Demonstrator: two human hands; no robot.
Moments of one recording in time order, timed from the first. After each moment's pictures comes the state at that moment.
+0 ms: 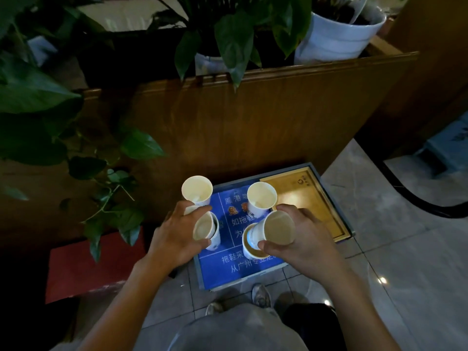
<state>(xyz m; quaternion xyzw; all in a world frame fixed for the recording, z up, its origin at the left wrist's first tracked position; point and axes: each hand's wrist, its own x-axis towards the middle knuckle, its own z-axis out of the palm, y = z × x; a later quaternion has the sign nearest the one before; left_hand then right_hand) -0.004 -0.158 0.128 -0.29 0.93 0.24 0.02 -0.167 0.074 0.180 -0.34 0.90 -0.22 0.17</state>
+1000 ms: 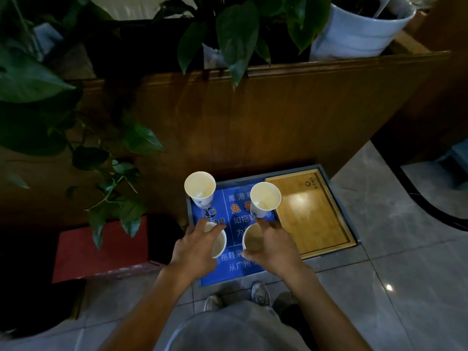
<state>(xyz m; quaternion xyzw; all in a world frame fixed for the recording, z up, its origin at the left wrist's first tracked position) -0.019 -0.112 0.095 -0.29 0.92 0.19 0.15 -0.168 0.034 0.102 -0.36 0.88 -0.13 0.27</state>
